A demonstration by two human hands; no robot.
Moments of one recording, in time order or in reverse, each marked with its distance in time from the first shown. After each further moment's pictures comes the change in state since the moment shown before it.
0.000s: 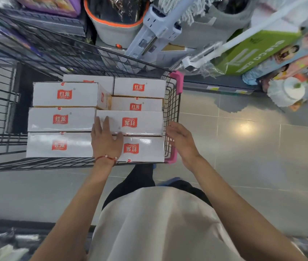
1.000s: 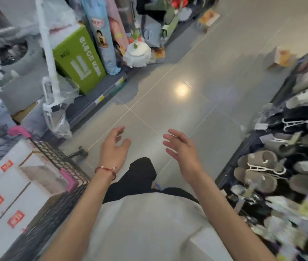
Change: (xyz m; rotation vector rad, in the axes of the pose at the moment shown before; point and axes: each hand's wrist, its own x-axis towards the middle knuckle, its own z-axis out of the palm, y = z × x) left_hand -0.288 0.225 0.181 -0.135 -0.614 0.712; right_hand -0.239 0.200 -0.278 0.816 0.704 -0.177
